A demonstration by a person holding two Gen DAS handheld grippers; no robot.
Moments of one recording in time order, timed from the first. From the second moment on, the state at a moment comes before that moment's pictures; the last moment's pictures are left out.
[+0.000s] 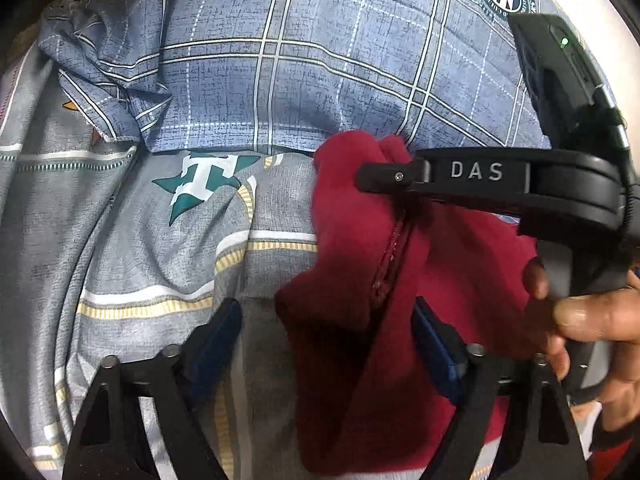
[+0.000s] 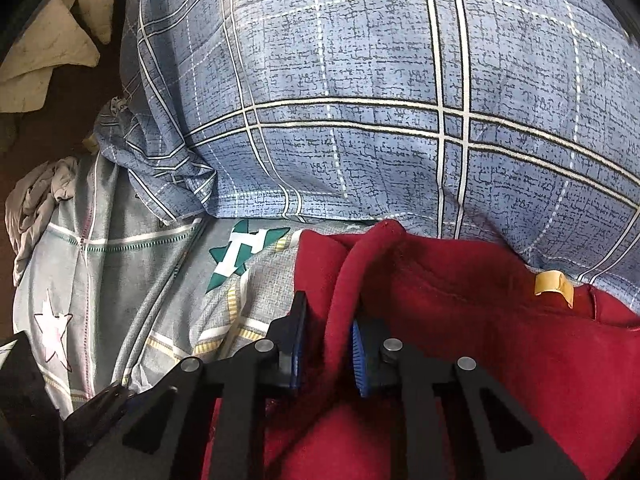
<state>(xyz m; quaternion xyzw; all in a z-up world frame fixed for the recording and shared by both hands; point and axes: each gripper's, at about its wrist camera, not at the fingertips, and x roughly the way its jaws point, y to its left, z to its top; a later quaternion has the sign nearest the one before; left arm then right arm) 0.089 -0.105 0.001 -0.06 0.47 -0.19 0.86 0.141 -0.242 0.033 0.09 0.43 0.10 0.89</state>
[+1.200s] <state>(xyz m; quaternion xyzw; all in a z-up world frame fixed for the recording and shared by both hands) 0.081 -0.106 0.006 -0.05 0.47 -0.18 0.86 0.140 -0.223 0.013 0.05 0.44 0.08 0.90</state>
